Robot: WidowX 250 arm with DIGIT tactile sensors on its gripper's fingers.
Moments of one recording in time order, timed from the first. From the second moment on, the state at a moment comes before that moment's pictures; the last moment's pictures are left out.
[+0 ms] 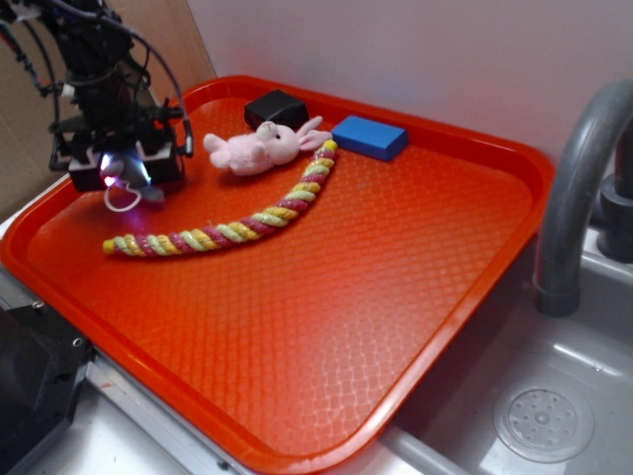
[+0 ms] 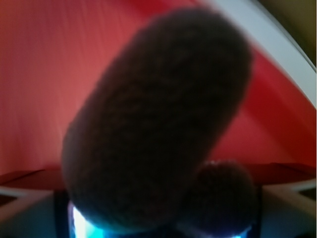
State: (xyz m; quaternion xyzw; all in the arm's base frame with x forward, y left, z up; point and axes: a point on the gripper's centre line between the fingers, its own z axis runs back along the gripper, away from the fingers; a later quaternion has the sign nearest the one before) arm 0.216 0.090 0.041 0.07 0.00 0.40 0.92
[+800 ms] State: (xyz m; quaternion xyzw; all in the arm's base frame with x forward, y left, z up) arm 0.196 -0.020 0.192 -0.03 -0.06 0.17 0.98
